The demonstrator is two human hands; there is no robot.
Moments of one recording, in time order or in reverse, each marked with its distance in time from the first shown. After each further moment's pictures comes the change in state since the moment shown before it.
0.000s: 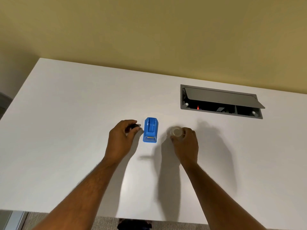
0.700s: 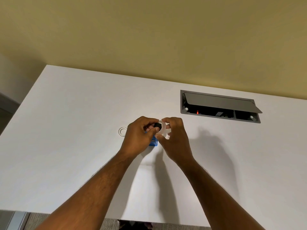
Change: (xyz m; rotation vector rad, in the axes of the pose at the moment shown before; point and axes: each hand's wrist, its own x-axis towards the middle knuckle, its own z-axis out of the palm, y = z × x) left_hand 0.006 0.062 0.018 -0.073 -0.139 0.066; right_hand -0.020 -0.074 -0.026 0.122 -0.170 -0.418
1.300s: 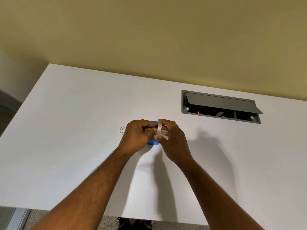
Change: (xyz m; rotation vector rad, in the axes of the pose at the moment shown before) left_hand 0.000 -0.003 -0.010 -0.076 -0.088 -0.105; right_hand -0.004 0.000 0.007 0.048 -0.089 -0.015
